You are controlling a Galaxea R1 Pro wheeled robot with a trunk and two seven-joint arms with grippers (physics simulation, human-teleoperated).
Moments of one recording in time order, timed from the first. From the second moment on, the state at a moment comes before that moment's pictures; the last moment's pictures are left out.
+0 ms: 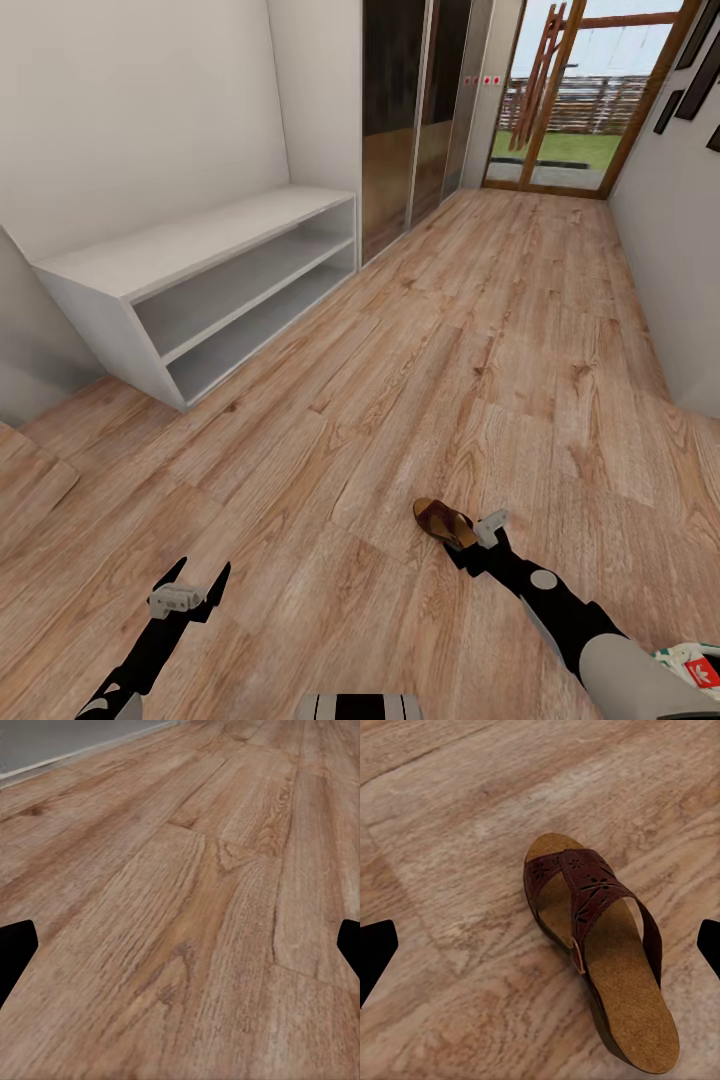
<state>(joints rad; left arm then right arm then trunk) -0.44 0.16 0.23 -0.29 0.25 -0.83 -0.64 -0.67 -0.13 0.11 -0.37 0.18 -0.24 0.32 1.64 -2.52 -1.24</state>
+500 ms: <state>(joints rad) -0.44 0.16 0.23 -0.29 0.25 -0.83 -0.61 -0.66 -0.13 0.11 -0.37 0.18 -0.24 0.32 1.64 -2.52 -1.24</state>
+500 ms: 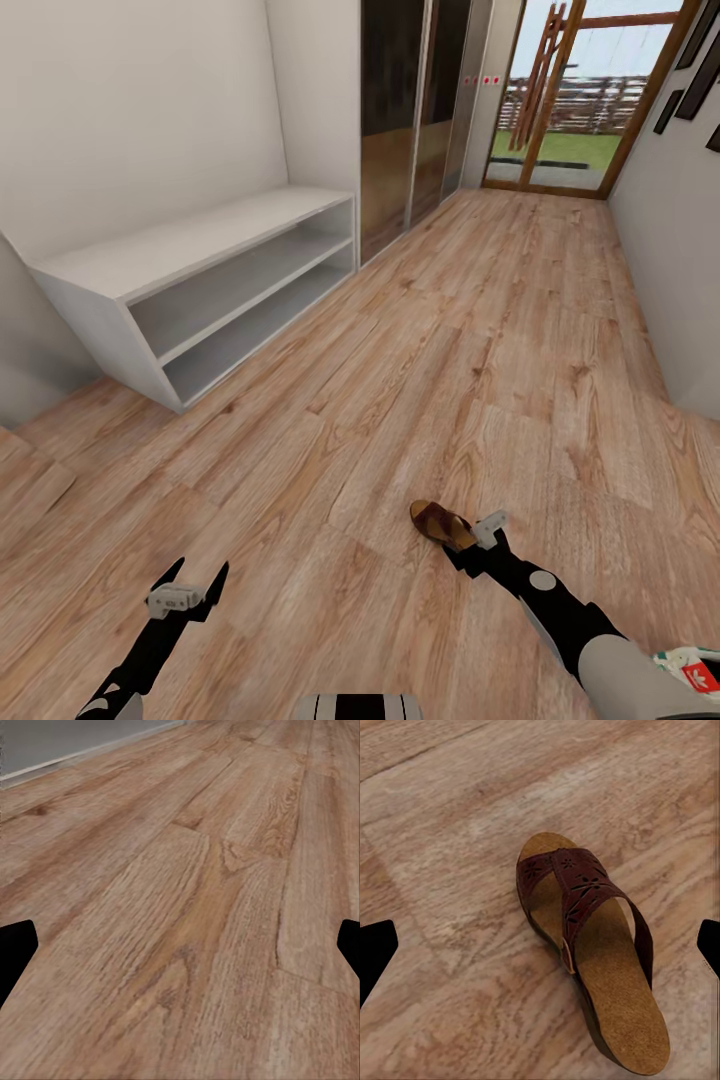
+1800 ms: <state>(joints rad) -0.44 0.16 0.23 -0.29 0.25 -0.83 -0.59 -0.66 -0.13 0.11 -0.37 0.18 -0.25 0.32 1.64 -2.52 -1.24</state>
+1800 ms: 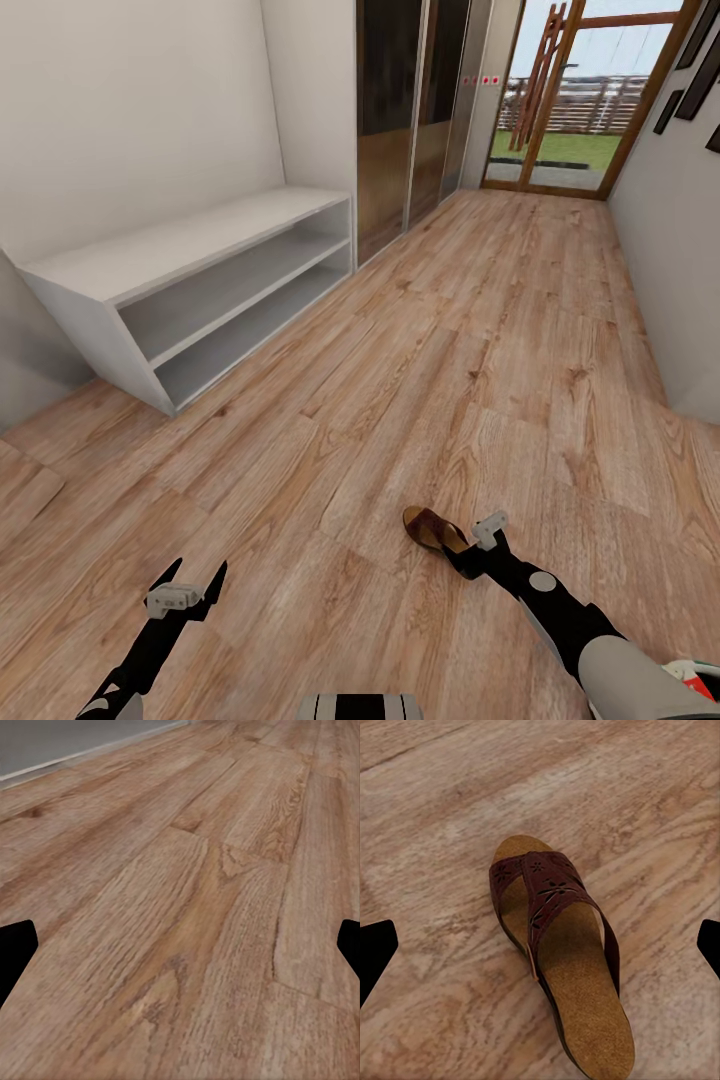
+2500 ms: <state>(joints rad) -0.44 0.15 0.23 -0.29 0.25 -0.83 -0.59 -0.66 -0.13 0.11 -0.37 0.18 -0.25 0.32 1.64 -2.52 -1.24</state>
